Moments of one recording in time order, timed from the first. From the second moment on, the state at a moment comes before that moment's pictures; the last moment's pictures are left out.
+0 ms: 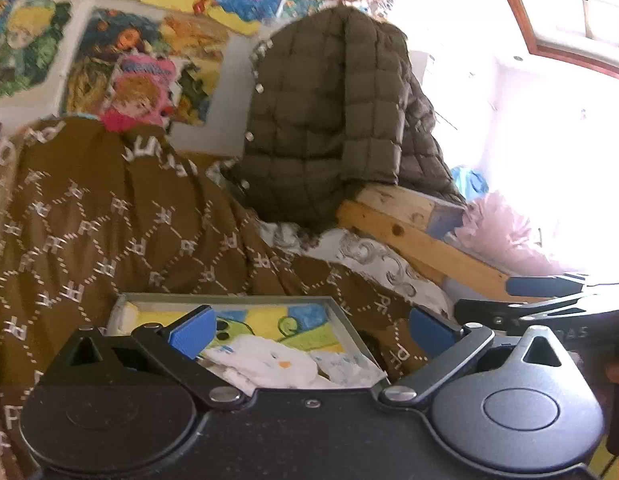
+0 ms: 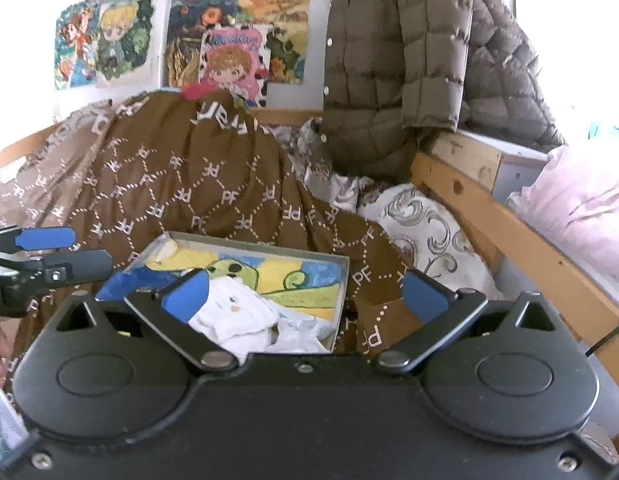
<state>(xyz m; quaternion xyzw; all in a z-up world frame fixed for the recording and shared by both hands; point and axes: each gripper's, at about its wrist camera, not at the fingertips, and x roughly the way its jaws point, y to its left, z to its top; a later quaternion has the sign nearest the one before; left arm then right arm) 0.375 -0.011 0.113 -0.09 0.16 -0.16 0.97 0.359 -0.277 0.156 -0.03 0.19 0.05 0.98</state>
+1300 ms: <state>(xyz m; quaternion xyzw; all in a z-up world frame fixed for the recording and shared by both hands) 0.126 -0.023 0.065 -0.07 0.16 0.11 0.98 0.012 -0.283 0.110 0.05 0.11 -0.03 0.99</state>
